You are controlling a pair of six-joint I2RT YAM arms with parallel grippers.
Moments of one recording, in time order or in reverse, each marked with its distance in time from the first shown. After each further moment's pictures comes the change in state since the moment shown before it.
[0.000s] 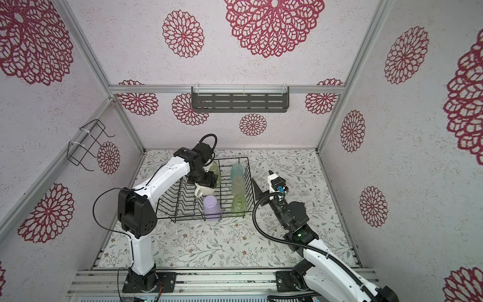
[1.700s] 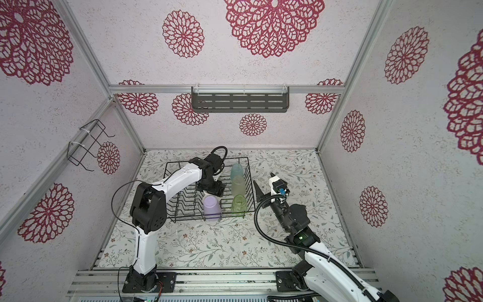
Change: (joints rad) left arm -0.040 0.104 -0.093 0.138 0.011 0.018; right arm 0.000 -0.039 -0.031 -0.022 0.010 0.008
